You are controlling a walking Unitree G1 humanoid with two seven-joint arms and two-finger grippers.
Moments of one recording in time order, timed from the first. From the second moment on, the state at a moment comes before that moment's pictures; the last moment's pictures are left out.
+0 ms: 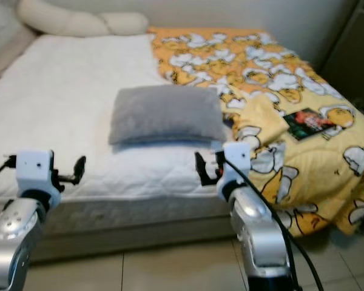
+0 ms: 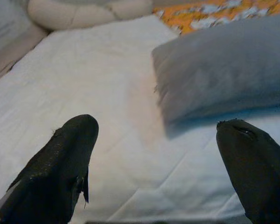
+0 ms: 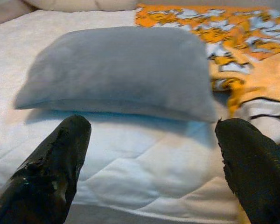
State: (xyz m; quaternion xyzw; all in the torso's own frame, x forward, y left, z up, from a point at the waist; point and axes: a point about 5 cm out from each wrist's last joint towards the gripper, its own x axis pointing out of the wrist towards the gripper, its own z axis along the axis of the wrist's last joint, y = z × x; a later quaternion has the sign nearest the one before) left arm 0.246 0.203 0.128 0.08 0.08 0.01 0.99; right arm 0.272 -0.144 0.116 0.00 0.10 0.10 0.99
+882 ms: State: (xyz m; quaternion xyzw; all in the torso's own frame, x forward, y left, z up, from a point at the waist) left arm 0.247 0.206 0.125 0.09 0.09 0.01 0.99; right arm 0.274 -0.142 0.115 0.01 0.10 0.10 0.99
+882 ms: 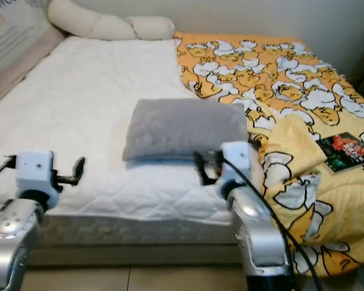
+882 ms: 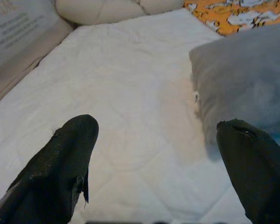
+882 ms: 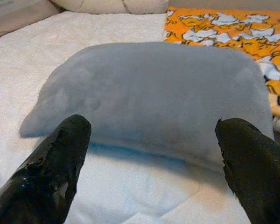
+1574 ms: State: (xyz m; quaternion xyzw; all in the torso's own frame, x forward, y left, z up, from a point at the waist) left arm 0.248 0.189 0.123 0.09 0.09 -0.03 0.99; right arm 0.271 -0.158 0.109 0.02 0.12 0.06 0.99
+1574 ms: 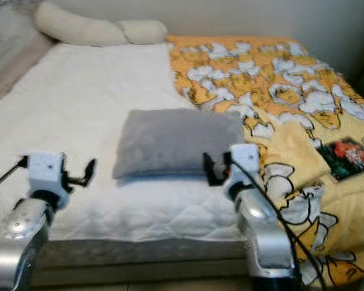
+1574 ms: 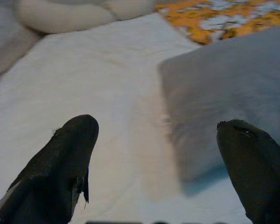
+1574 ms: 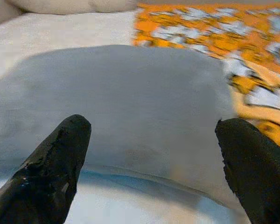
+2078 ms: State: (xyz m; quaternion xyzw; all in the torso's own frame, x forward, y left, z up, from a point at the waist) left arm 0.248 0.187 0.124 0.10 0.09 -0.04 0.99; right arm 0.272 -0.162 0.108 0.01 0.11 0.05 0.99
